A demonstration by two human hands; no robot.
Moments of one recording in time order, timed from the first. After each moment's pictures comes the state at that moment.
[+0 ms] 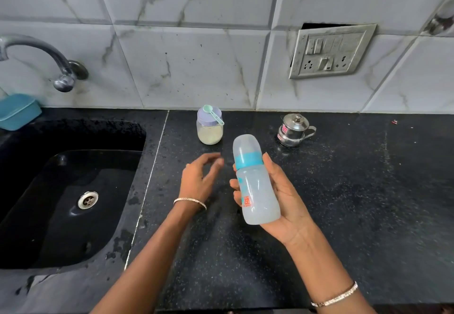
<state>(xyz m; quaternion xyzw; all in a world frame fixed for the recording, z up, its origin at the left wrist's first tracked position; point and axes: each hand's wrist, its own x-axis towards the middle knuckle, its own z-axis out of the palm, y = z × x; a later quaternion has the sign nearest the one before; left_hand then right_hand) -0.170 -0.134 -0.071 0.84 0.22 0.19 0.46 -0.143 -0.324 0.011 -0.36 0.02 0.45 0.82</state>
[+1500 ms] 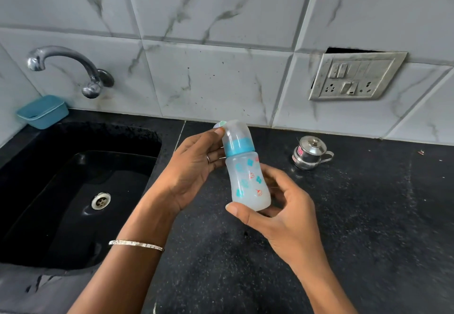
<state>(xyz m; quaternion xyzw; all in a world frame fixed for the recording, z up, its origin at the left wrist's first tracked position) -0.181 -0.127 0.078 0.54 0.18 0.15 0.81 -0.151 -0.315 0.050 -0.73 -0.24 0.14 0.63</state>
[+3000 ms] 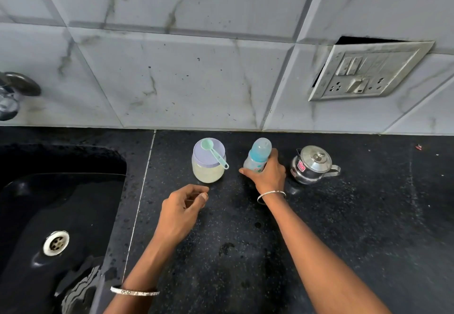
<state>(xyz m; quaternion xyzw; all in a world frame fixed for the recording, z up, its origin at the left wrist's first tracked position) -0.099 -0.048 -0.075 0.79 0.29 0.04 0.54 0.080 -0.199 -0.104 -0.92 -0.03 0.05 0.39</state>
